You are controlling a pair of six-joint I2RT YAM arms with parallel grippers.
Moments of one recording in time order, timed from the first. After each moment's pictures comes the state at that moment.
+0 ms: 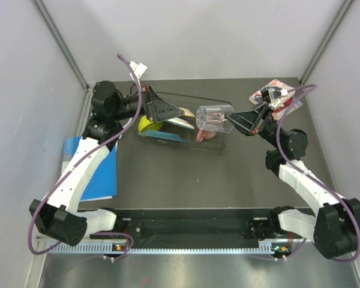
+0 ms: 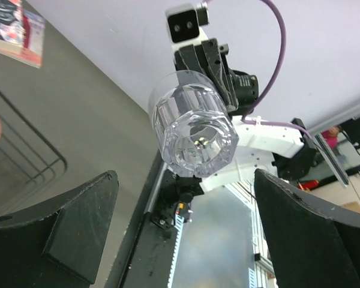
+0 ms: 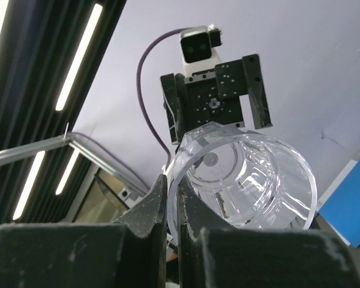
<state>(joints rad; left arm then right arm) -0.31 1.24 1.29 0.04 0.99 -0.85 0.25 1.10 0.62 1.21 -0.72 1.75</state>
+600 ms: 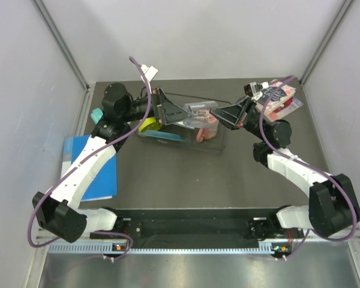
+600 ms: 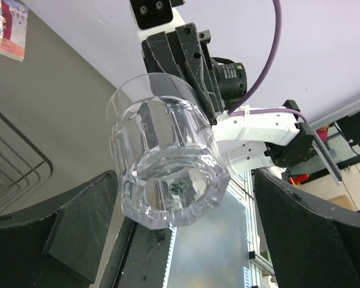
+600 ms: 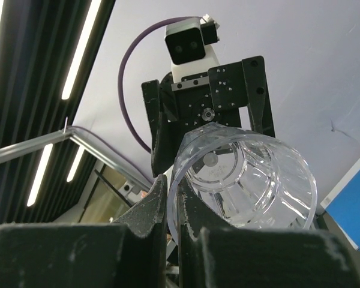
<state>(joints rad) -0.42 1.27 1.26 0.11 0.94 -0.88 0.39 1.29 0.74 1.27 -0.70 1.72</state>
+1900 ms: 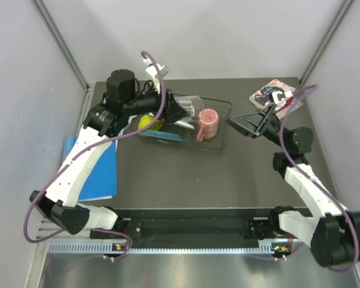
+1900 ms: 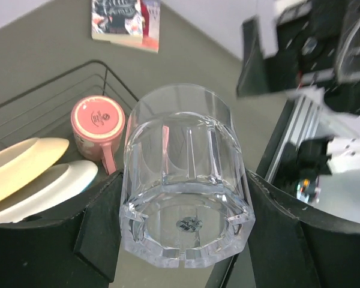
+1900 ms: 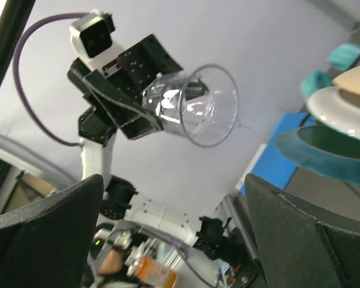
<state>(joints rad) -0.48 1.33 1.57 -0.50 0.63 -0.19 0.18 1.07 0.62 0.98 -0.84 1.51</state>
